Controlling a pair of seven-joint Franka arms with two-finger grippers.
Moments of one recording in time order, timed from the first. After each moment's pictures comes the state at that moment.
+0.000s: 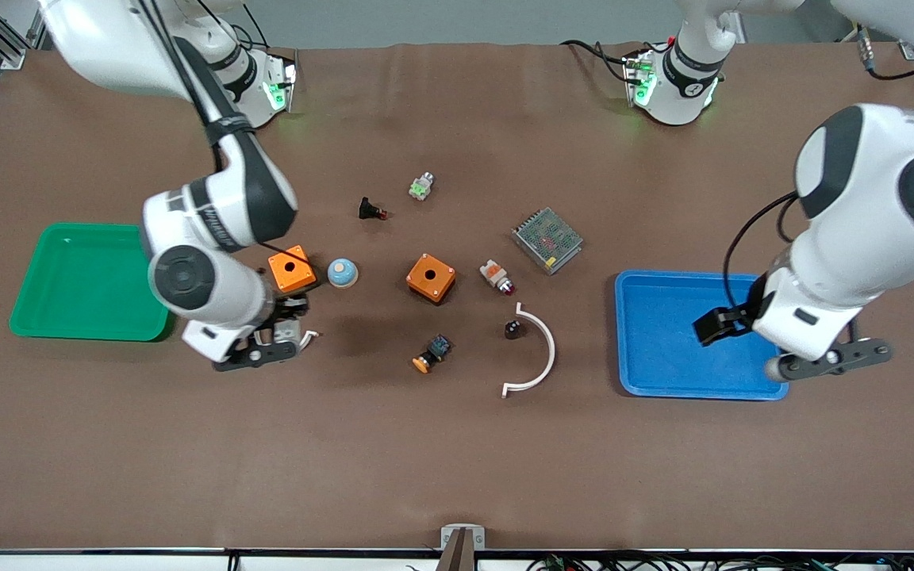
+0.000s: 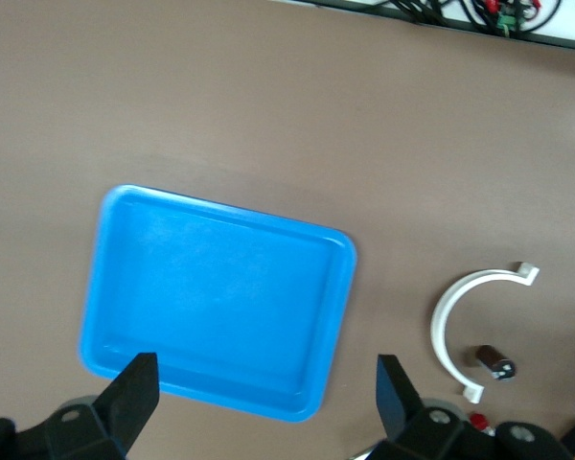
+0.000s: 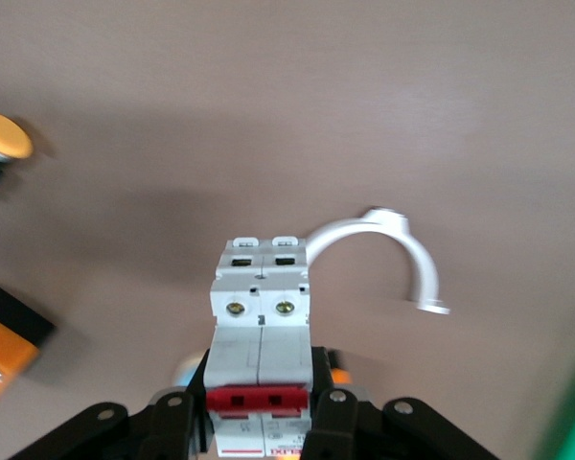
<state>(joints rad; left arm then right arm) -0.12 0.38 -0.11 -1.30 0.09 1.73 -0.39 0.29 0.52 0.12 -1.54 -0.05 1.92 0.27</state>
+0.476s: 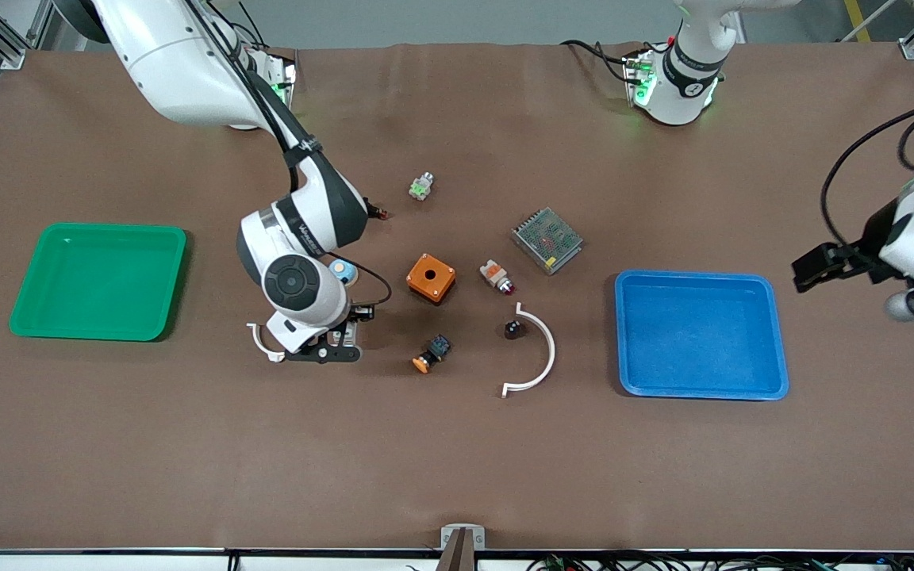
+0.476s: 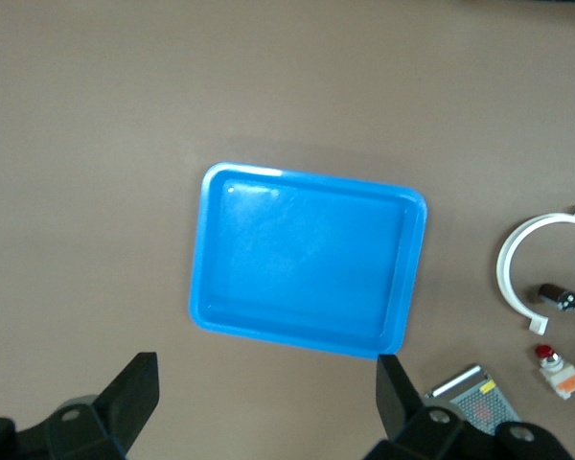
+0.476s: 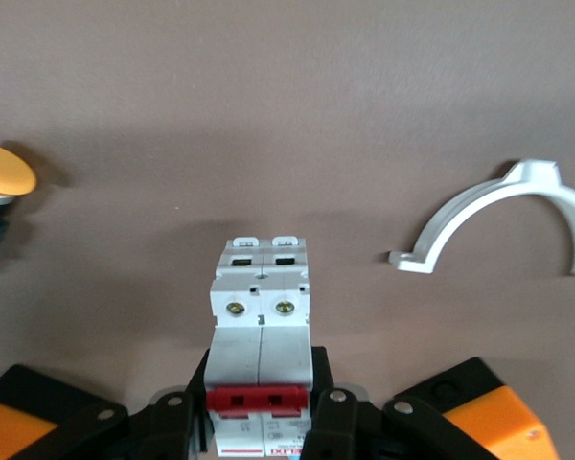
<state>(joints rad) 0.00 0.23 -0.11 -1.31 0.09 1.56 -0.20 0.38 0.66 0.11 -1.53 -0.05 2.01 0.55</state>
